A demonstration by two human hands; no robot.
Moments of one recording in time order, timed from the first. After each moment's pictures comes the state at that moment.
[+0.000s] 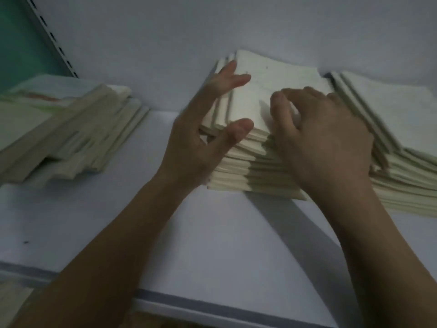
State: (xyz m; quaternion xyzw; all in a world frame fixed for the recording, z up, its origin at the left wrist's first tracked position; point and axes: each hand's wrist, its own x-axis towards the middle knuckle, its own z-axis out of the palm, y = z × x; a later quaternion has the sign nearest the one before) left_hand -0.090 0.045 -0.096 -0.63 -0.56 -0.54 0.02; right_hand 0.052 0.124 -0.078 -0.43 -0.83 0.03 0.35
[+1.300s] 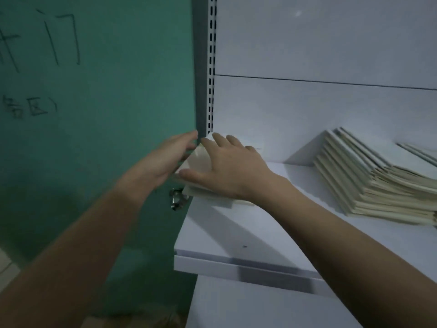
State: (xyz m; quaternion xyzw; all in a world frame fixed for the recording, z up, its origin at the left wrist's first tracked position) left_hand -0.362 -0.167 -0.032 -0.34 -0.69 -0.56 -0.29; right_hand -0.220 -0.116 -0.023 -0.25 -0.96 0.01 0.14
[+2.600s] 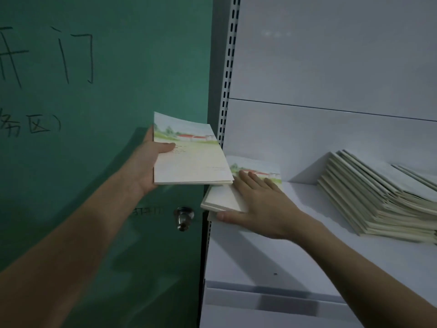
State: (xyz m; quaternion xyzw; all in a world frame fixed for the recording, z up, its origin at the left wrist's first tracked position) left_hand -0.442 -0.199 -0.006 -0.27 -0.52 -0.74 -0.35; right_hand -0.221 -0.108 -0.044 -0.26 -0.96 0.03 0.08
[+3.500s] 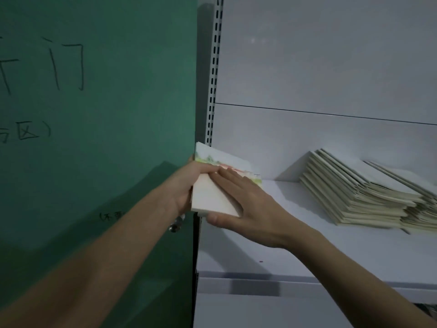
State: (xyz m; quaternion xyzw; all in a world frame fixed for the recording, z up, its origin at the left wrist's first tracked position) left_hand -0.358 -0.185 -0.016 -0.28 -0.54 -0.63 -0.48; right_hand -0.194 -0.146 -0.036 -0.19 -0.96 0.13 0.18
